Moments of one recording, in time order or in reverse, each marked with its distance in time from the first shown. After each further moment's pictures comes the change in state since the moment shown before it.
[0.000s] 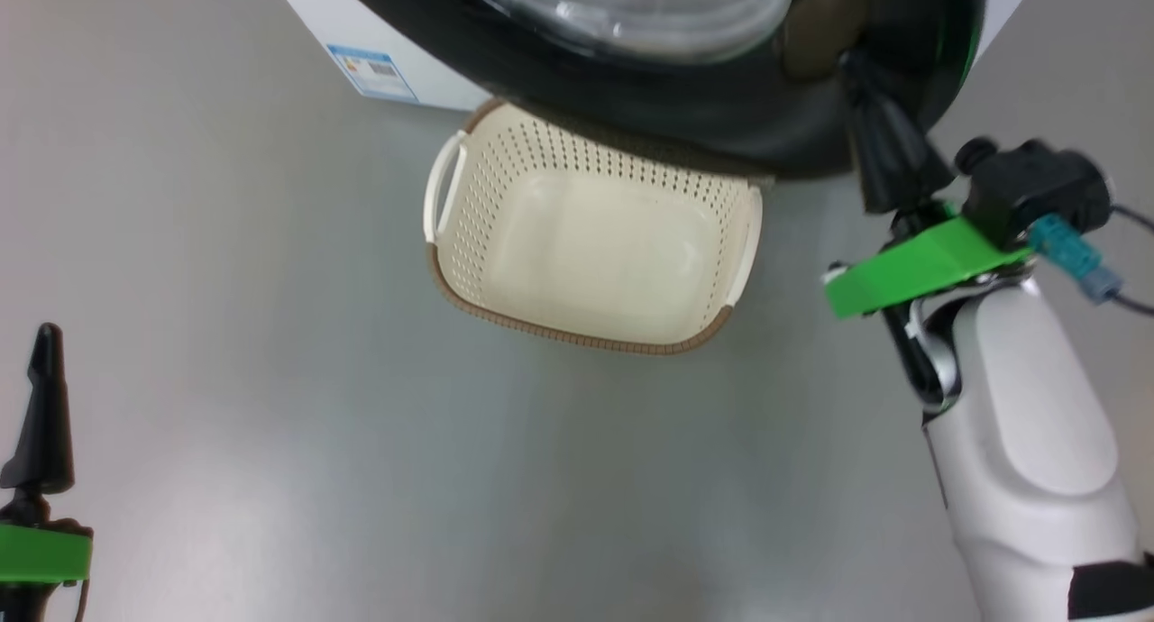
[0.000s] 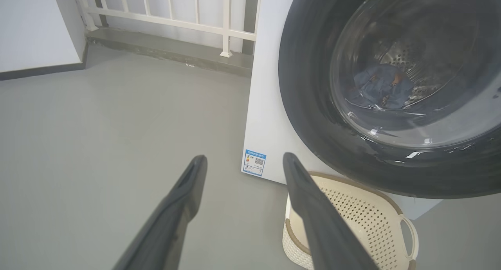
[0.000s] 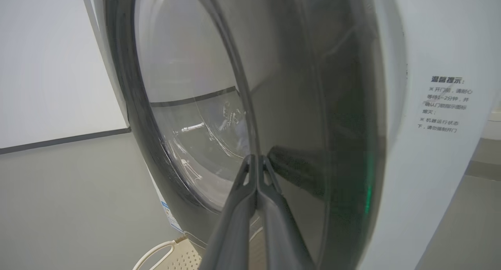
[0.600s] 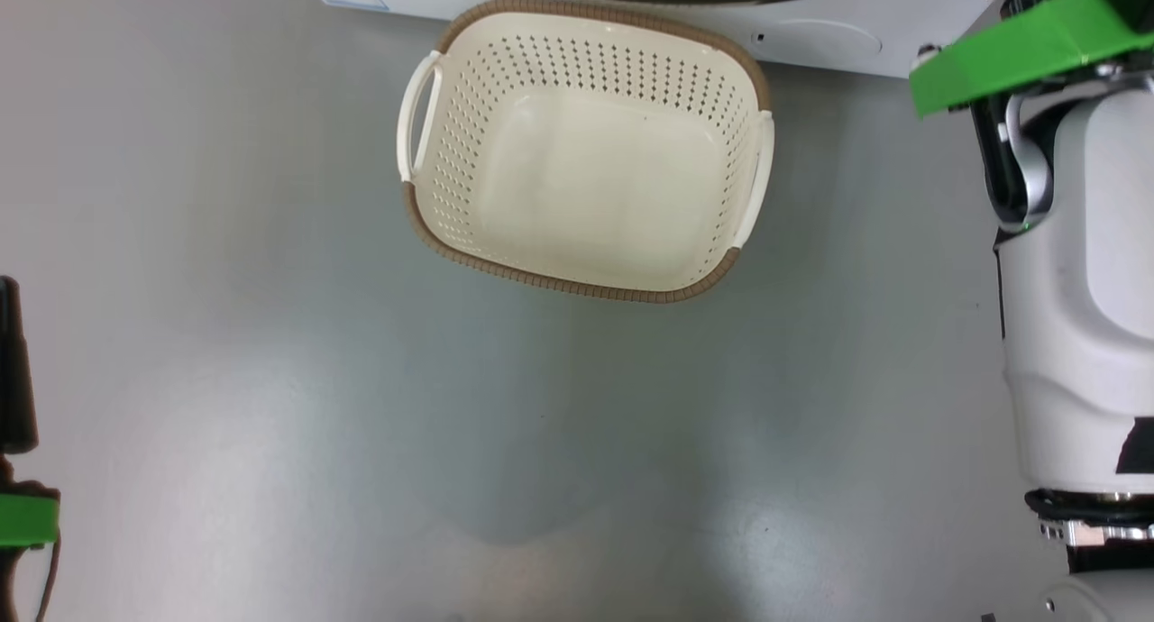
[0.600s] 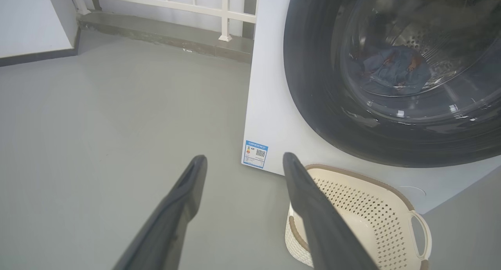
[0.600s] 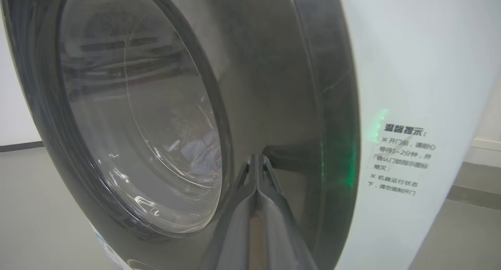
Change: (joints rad) left arm -0.055 0.024 0.017 -0.017 -0.050 0.000 0.000; right arm -0.319 -0.008 -0.134 0.058 -0.126 0.000 0.045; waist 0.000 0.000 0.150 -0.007
